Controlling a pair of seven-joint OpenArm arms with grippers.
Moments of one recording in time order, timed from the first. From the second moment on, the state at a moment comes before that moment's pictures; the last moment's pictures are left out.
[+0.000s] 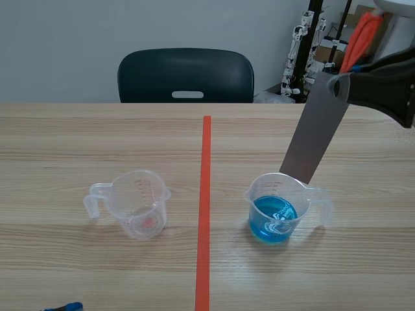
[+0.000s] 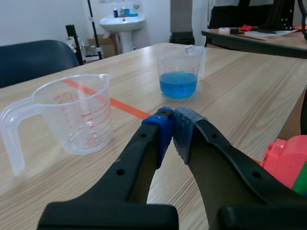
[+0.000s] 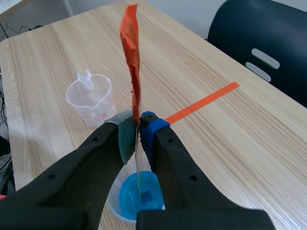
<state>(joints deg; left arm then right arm) 29.0 -29.4 18.1 57.0 13.7 -16.2 -86.0 10.8 70.1 -32.8 92.8 56.0 44.2 10.4</state>
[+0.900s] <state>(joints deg) 29.3 -20.8 16.9 55.6 18.6 -13.3 -89.0 10.8 57.2 -32.8 86.3 44.9 42.9 5.6</state>
